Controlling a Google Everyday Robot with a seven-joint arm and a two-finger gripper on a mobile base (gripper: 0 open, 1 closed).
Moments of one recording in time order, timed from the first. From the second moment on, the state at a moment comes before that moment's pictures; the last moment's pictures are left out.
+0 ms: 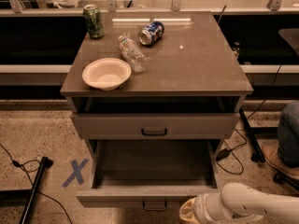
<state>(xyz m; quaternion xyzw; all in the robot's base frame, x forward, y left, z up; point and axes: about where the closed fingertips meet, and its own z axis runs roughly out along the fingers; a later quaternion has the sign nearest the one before) 0.369 -0.137 0.388 -0.65 0.70 0.17 0.25</state>
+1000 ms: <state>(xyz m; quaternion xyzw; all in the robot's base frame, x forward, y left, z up) 0.399 -0.128 0.374 -0.64 0.70 0.16 0.28</state>
